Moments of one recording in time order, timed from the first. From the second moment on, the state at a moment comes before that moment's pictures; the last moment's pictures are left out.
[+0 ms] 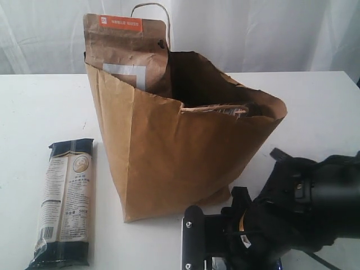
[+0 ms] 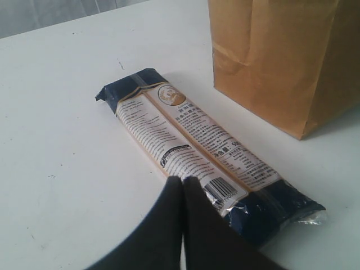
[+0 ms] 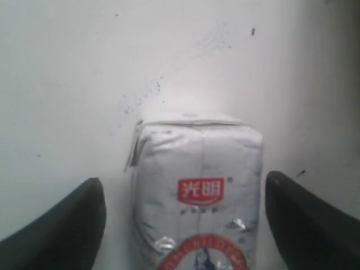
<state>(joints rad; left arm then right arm) -0.43 0.01 0.02 0.06 0.40 0.03 0.87 1.56 -0.67 -0.14 0.54 -0.62</state>
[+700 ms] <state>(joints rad) -0.43 0.01 0.02 0.06 0.40 0.03 0.88 0.91 -0.71 -0.08 0.47 -0.05</state>
